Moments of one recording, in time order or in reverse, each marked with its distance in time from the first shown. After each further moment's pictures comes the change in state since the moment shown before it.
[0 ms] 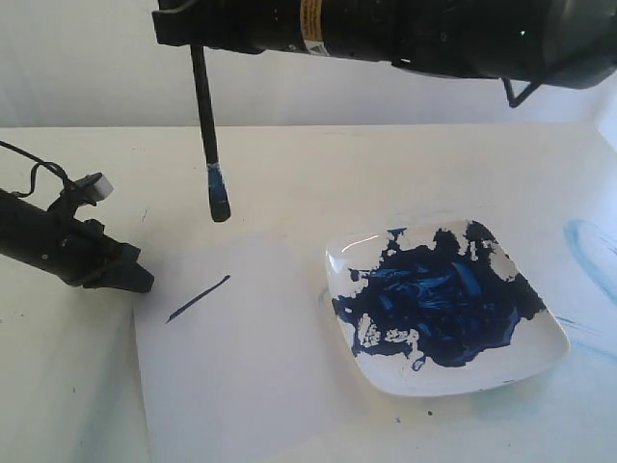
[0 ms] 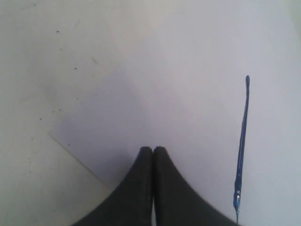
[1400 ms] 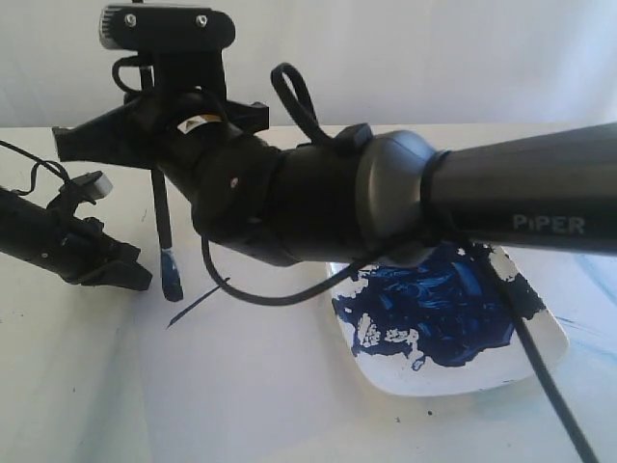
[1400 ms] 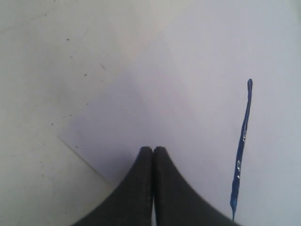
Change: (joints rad) left arm 0.000 -0.004 -0.002 0.018 -0.033 0.000; right arm 0.397 0.094 0.148 2.216 -0.025 -1.978
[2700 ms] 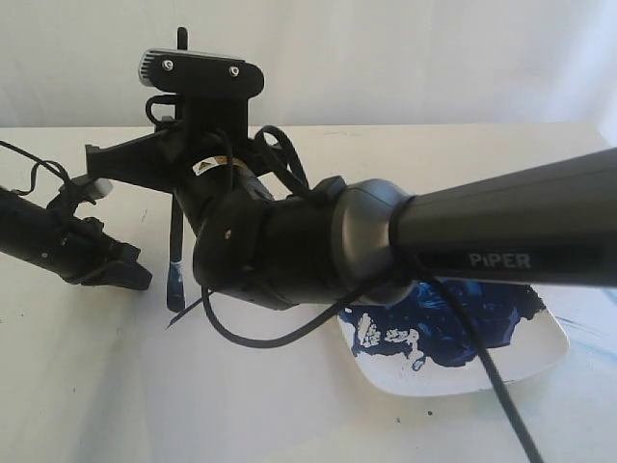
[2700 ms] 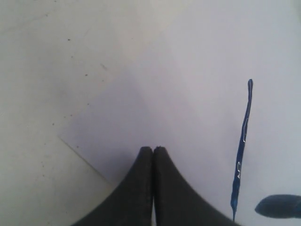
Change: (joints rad) left arm 0.000 0.000 0.000 0.002 -0.002 0.000; right arm 0.015 0.053 0.050 0.026 -0.174 0.150
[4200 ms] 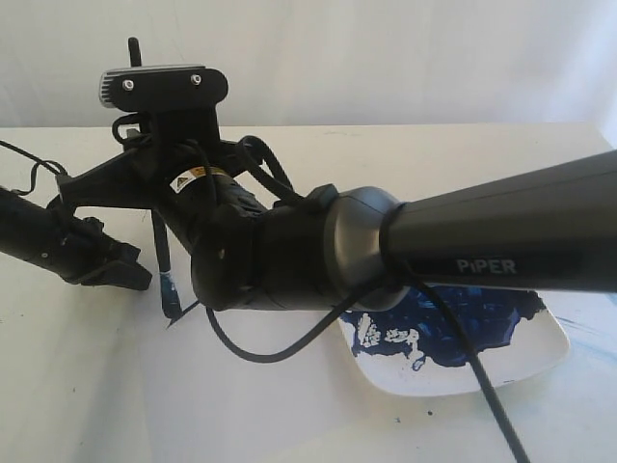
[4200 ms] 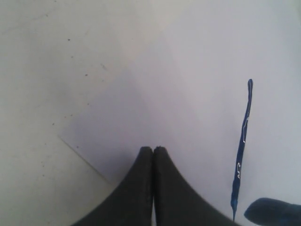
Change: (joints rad) left arm 0.000 0.000 0.000 0.000 -0.002 0.000; right arm 0.004 0.014 0.000 -0.196 0.062 0.032
